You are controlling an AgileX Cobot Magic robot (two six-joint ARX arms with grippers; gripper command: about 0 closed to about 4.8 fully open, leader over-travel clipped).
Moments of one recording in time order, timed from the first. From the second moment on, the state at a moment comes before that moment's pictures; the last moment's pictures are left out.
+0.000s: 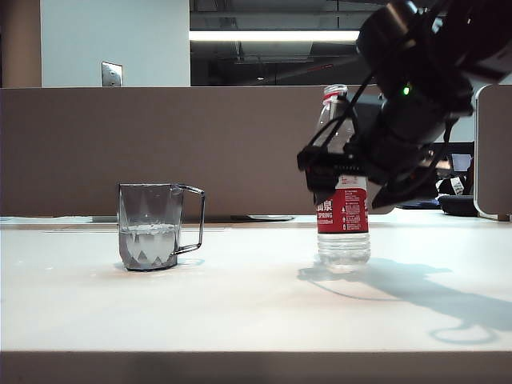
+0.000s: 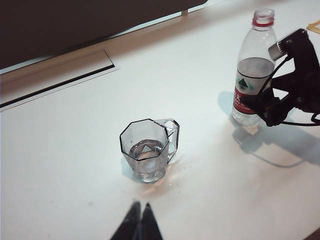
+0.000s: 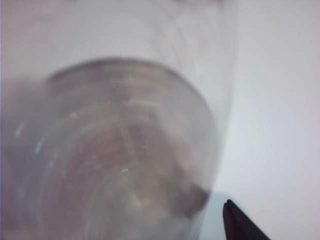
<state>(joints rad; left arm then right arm) -0.42 0.69 1.03 -0.74 0.04 0.10 0.48 1.66 0.83 0.30 0.27 0.20</state>
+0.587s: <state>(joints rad) -0.42 0.69 1.03 -0.74 0.04 0.10 0.48 1.42 0.83 0.06 0.20 0.20</state>
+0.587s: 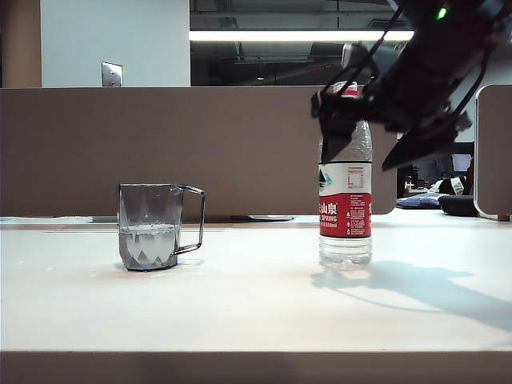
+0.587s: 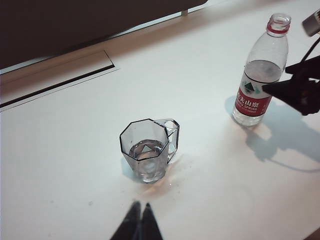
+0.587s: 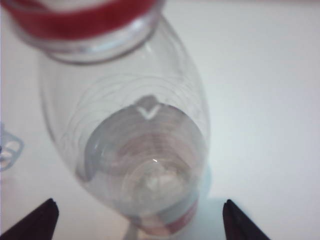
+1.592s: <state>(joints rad) -0.42 0.42 0.76 -0.66 0.02 0.05 0.48 0.32 0.83 -0.64 0.12 0.16</state>
